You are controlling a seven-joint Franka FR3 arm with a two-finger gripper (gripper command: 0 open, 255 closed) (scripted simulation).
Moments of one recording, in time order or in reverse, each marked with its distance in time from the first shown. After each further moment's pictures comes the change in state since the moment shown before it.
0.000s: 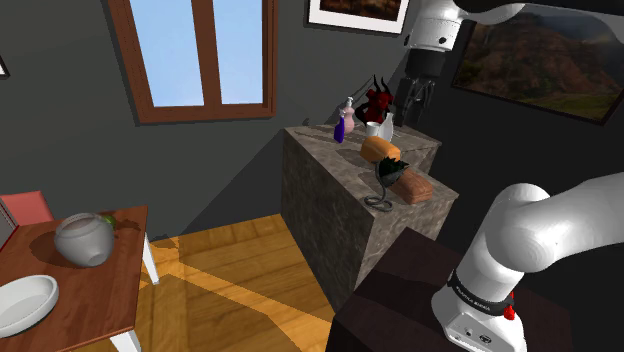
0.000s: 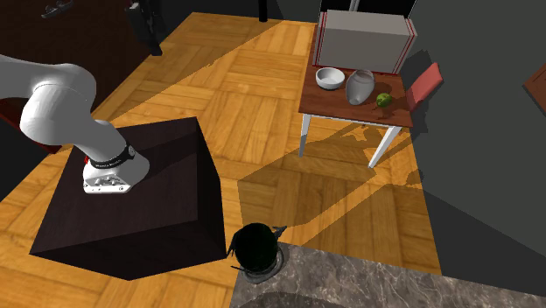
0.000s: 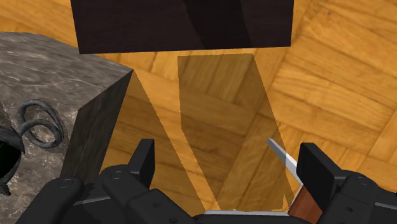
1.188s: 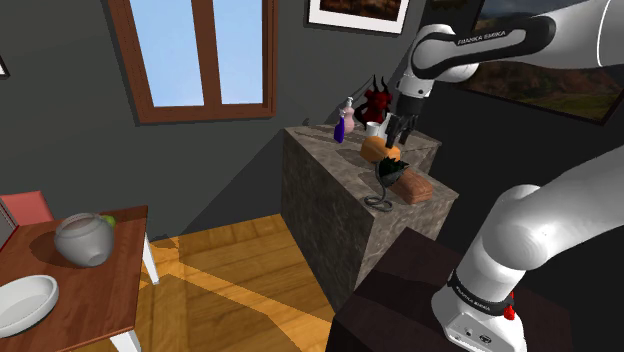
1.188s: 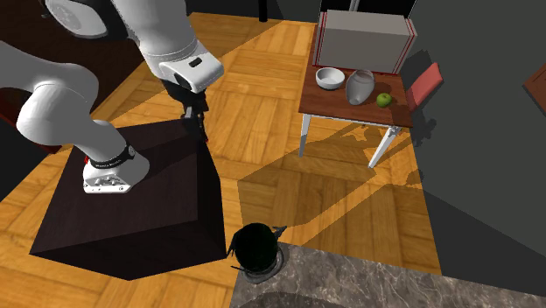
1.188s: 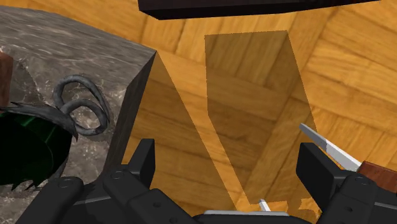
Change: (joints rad) arm -0.077 0.253 -0.292 -0.126 -0.141 0.415 -0.291
